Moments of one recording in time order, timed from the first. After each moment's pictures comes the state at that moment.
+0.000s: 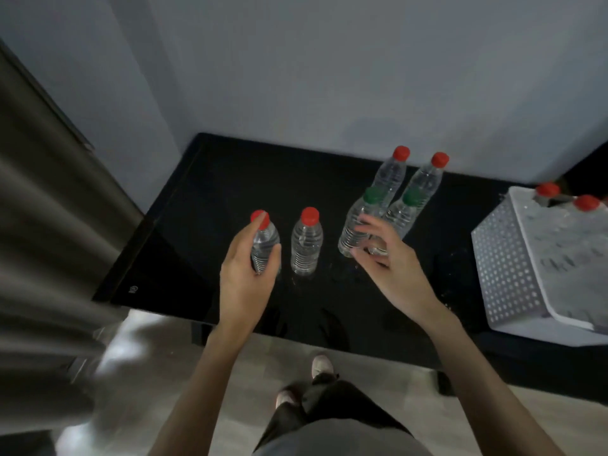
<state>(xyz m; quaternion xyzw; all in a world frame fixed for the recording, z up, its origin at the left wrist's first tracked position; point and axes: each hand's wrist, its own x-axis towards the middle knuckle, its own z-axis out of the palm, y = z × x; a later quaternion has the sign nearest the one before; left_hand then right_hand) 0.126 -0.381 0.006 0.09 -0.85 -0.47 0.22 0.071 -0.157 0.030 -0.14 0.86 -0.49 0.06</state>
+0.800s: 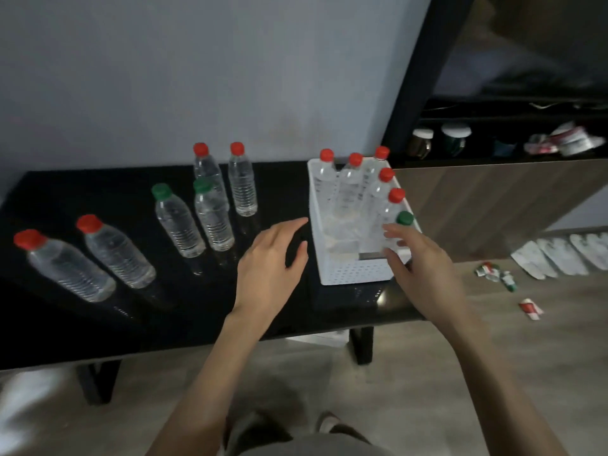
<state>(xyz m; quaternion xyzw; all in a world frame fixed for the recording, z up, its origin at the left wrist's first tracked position) 0.133 -0.023 0.038 -0.14 -0.92 -0.32 0.18 0.170 0.209 0.053 0.01 0.96 -0.26 -0.13</state>
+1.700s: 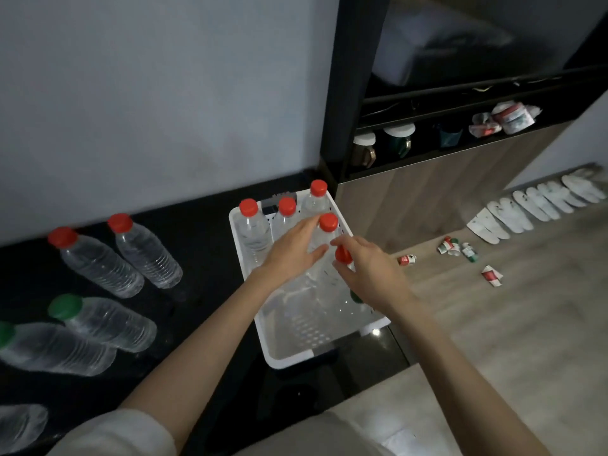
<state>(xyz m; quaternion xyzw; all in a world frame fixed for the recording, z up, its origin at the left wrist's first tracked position) -0.111 0.149 -0.032 -0.32 -0.89 -0.31 -0.10 0.001 0.277 0.019 0.07 0.97 -0.23 -0.01</state>
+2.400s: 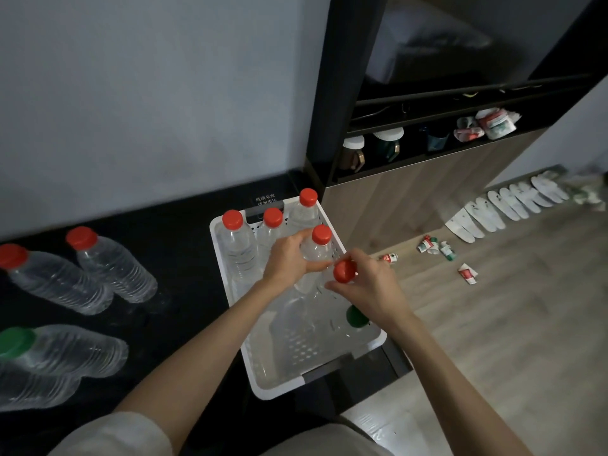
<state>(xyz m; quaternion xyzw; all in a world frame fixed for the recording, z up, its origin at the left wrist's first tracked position) -0.129 0.175 -0.064 -0.23 -0.84 -0.46 -0.14 -0.008 0.294 0.008 0.16 0.94 -0.31 -0.01</state>
